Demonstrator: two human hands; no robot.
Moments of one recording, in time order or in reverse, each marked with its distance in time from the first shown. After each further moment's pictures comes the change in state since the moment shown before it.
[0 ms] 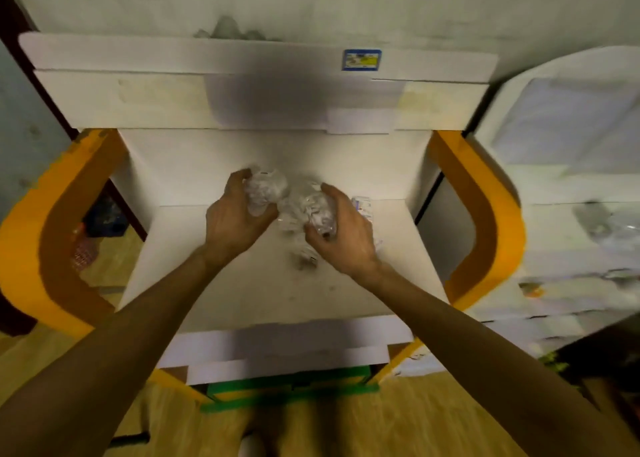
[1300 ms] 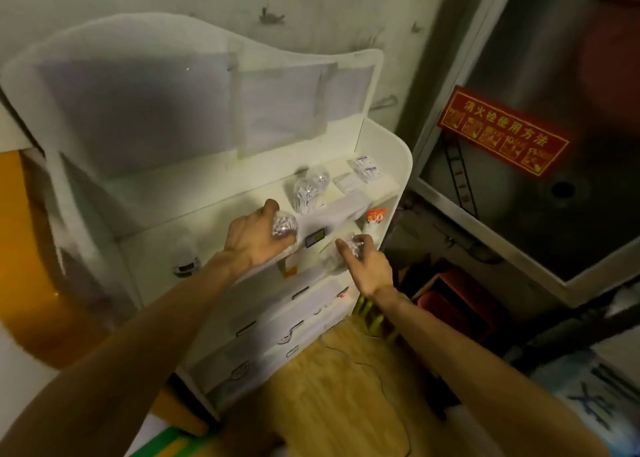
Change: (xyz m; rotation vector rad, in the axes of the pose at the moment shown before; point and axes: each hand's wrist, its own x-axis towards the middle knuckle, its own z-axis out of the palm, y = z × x) left_hand -0.139 0.554 0.427 0.136 -0.570 0.636; right_hand -0.263 0.447 -0.472 -0.182 0.260 0.912
